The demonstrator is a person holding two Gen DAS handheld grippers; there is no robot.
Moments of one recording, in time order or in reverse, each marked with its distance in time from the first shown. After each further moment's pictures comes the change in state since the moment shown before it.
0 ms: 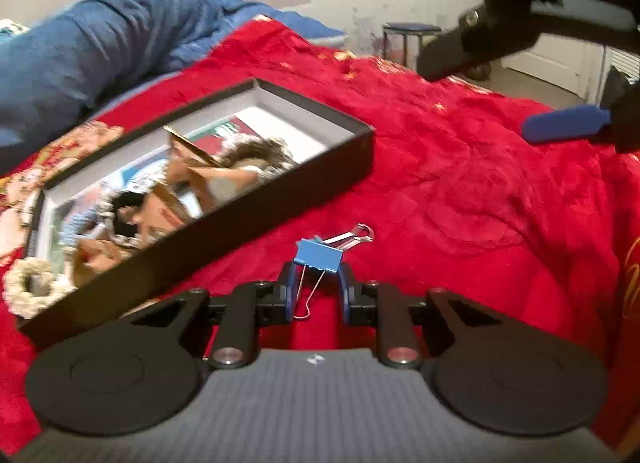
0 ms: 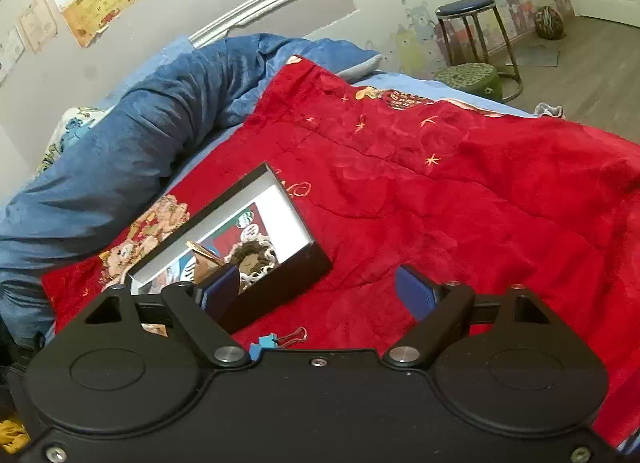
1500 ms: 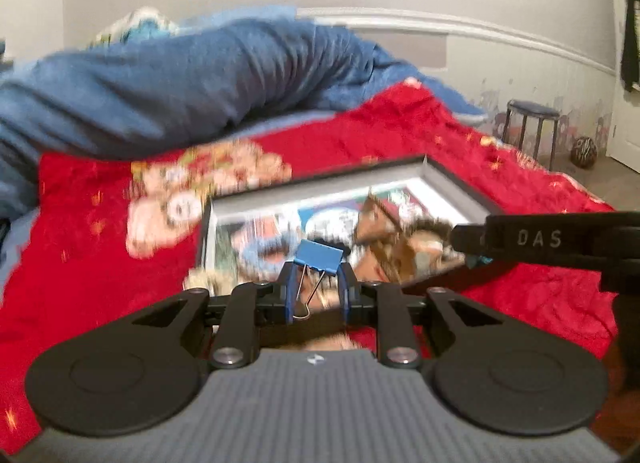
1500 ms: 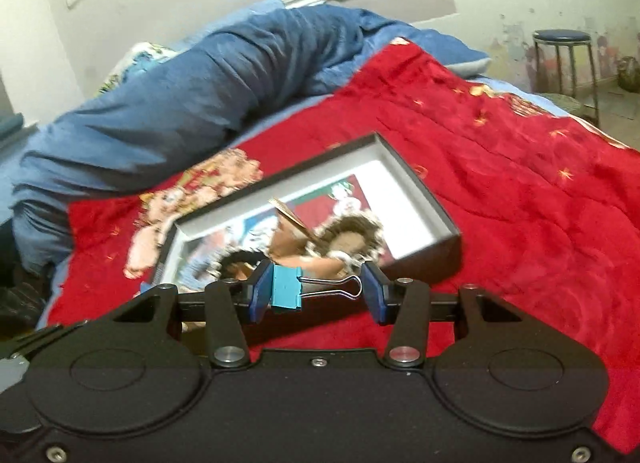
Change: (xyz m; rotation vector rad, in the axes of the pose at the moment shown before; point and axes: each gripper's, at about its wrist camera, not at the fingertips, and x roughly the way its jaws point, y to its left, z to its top) left arm -0.061 0.087 0.014 -0.223 -0.159 0.288; right arm 0.058 0.084 -0.024 -0.247 0.039 0.156
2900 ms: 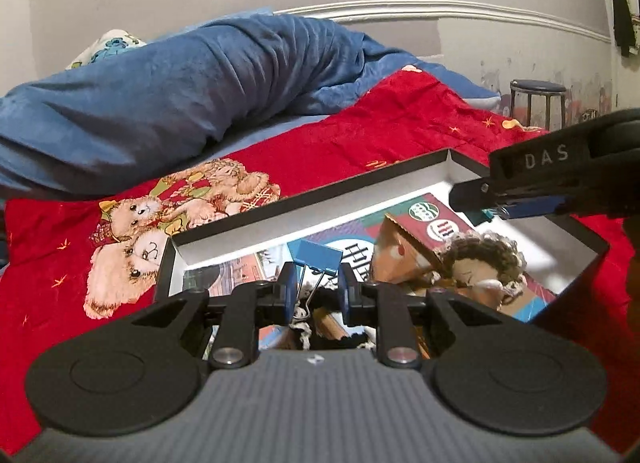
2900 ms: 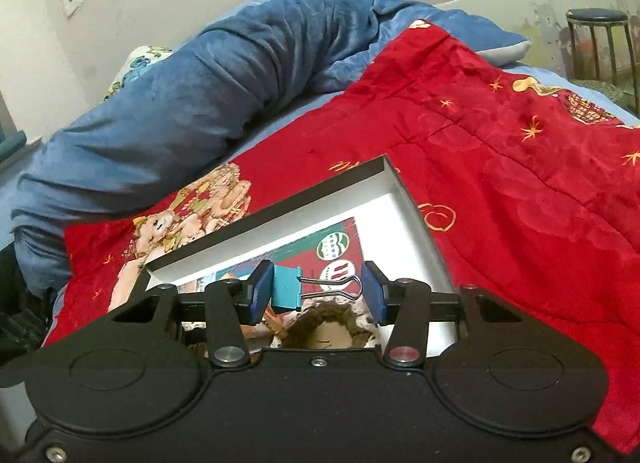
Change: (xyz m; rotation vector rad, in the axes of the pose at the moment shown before) left arm 0.103 -0.015 0.007 0.098 0.004 0.021; right arm 0.119 -0.051 0.053 0.022 0.029 0.091
